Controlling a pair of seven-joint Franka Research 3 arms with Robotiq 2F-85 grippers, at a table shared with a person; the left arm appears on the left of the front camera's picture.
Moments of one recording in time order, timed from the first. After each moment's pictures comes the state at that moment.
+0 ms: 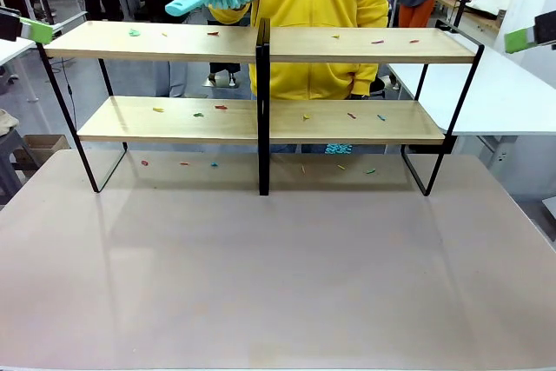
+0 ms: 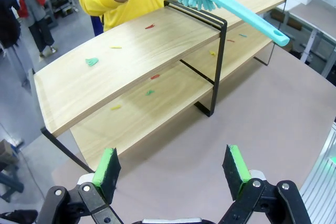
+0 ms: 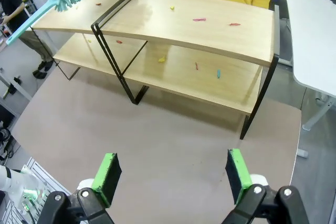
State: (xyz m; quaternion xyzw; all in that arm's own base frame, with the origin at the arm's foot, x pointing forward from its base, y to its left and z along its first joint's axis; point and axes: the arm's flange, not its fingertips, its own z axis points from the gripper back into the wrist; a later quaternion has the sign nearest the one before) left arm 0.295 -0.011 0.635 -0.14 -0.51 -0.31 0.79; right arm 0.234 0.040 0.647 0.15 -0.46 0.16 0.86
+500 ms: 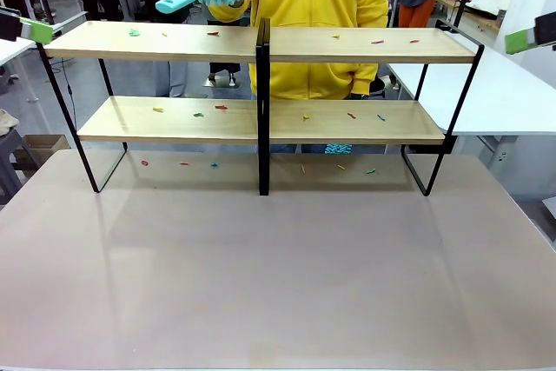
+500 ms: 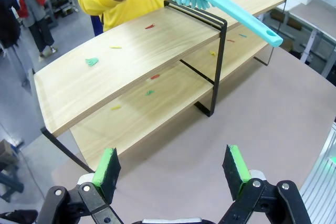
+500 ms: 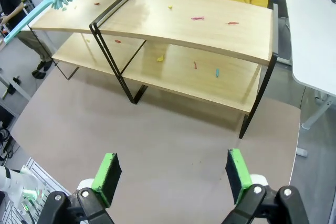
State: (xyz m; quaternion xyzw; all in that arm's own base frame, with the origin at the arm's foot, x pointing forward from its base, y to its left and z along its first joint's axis) left arm 0.295 -0.011 0.635 -0.14 -0.51 -0.31 0.79; right arm 0.235 0.039 0.646 0.15 -0.46 0.15 0.86
